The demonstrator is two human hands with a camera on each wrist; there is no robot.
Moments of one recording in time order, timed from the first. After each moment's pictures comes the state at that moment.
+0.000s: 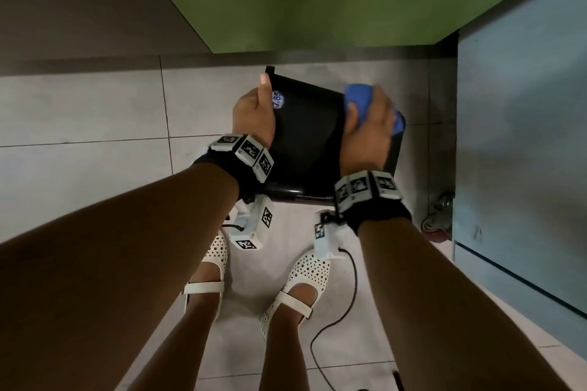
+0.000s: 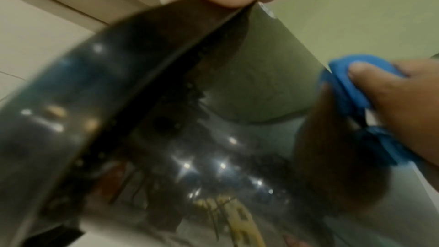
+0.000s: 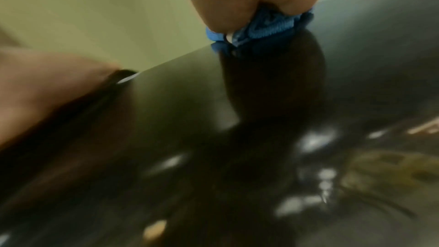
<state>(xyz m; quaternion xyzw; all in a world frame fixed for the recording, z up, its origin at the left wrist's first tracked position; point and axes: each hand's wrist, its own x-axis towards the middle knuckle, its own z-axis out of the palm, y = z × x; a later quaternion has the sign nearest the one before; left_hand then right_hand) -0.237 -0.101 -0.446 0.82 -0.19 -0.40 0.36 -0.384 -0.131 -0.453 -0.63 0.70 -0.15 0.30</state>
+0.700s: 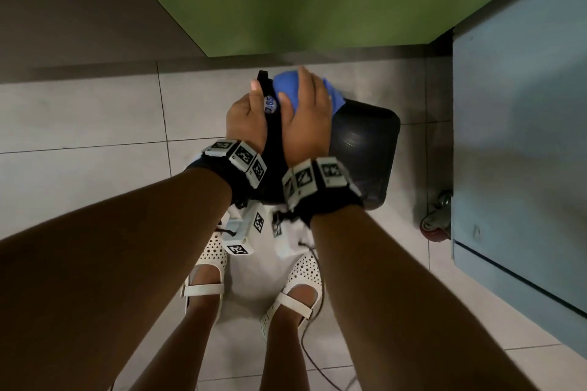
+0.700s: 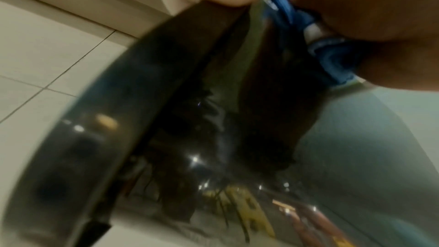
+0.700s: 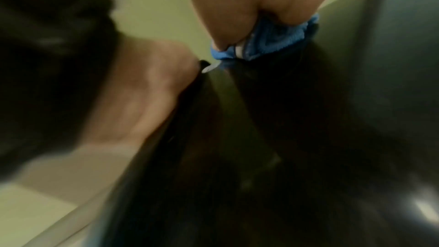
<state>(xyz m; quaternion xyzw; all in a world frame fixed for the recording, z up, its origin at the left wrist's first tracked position) -0.239 -0.098 -0.443 0.82 -0.18 -0.40 0.36 -0.313 -0.121 -0.452 -0.69 0.60 -0.19 0.35</state>
